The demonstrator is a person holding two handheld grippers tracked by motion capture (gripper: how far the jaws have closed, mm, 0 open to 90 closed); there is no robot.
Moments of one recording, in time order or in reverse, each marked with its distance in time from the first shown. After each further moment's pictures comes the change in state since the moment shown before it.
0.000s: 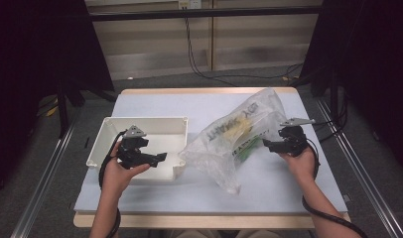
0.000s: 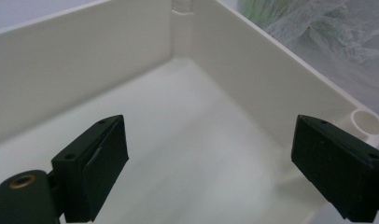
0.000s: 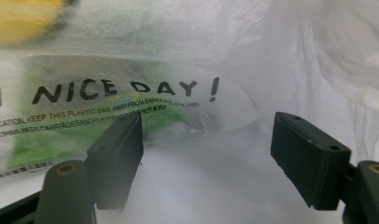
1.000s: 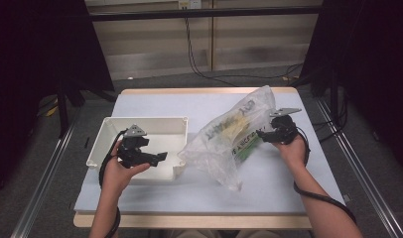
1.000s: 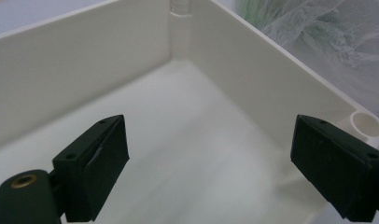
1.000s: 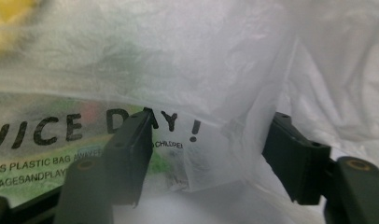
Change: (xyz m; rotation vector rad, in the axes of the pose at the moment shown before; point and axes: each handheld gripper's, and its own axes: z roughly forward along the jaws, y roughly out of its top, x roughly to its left) left arm 0.000 0.002 0.001 0.005 -0.005 0.010; right arm -0.008 0.027 0.035 0.037 0.013 -0.076
